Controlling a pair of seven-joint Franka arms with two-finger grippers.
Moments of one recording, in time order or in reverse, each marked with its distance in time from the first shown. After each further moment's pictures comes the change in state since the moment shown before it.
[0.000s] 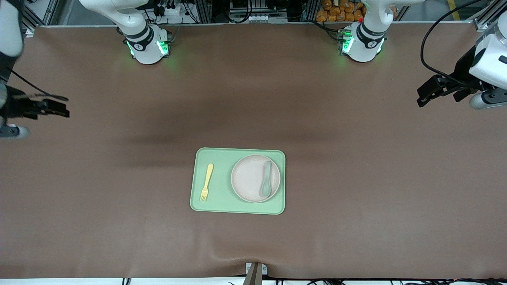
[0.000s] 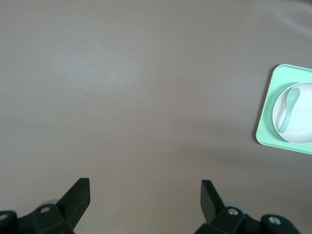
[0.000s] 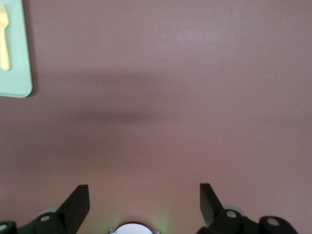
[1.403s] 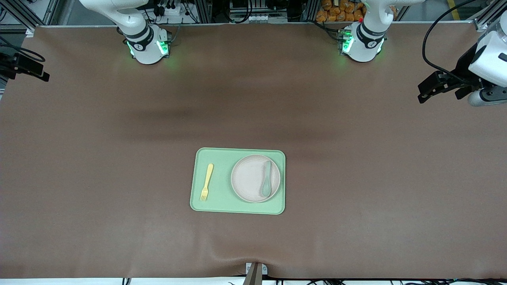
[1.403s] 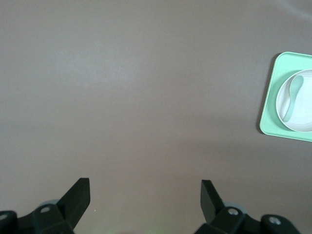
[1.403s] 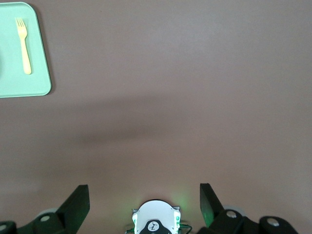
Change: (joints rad) left arm 0.003 -0.003 0.000 0.006 0.000 -0.031 0.040; right arm -0.018 -0.160 0.023 -0.003 -0.003 -0.124 0.158
